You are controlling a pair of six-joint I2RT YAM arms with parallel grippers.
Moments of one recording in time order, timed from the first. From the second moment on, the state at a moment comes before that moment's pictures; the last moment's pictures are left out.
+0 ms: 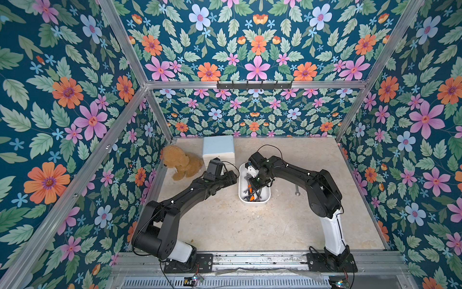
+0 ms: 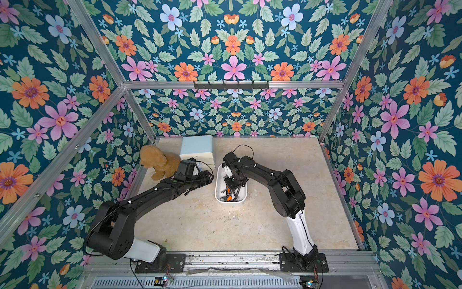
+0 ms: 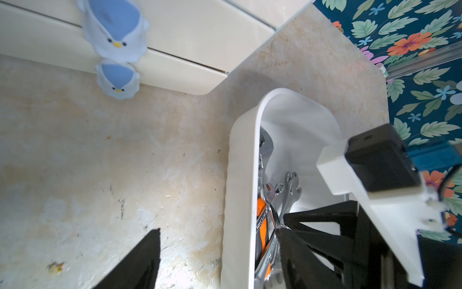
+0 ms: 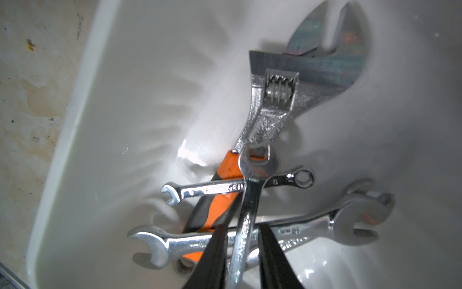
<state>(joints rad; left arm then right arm) -0.42 1.48 0.84 -0.15 0.16 -0.65 0.73 2.13 1.67 -0.84 -0.18 0.11</state>
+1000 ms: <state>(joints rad) -0.42 1.48 0.84 -0.15 0.16 -0.65 0.73 2.19 1.71 -0.84 -0.14 0.11</state>
